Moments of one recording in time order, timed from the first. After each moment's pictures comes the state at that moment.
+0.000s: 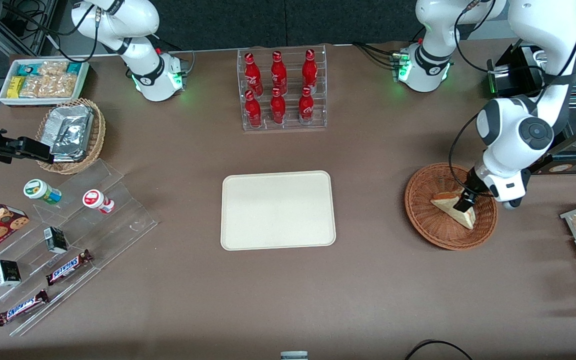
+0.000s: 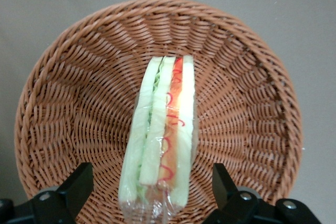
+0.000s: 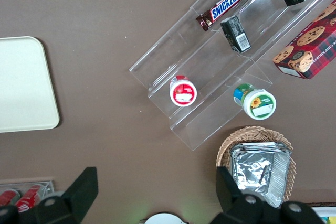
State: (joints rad) arm 0.04 0.17 -0.05 -2.33 0.01 2.56 -1.02
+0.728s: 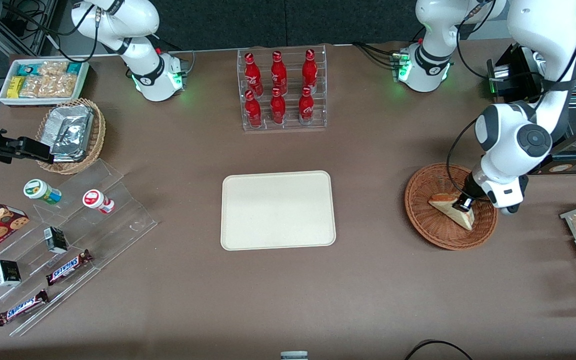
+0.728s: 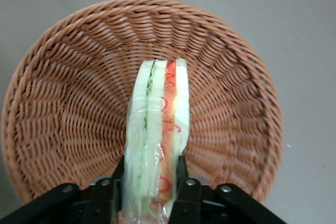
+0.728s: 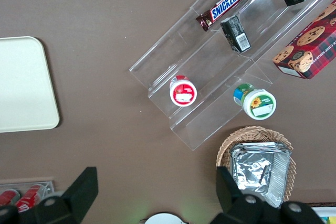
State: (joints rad) arm 0.04 0.19 -0.08 -2.21 0.01 2.42 -1.03
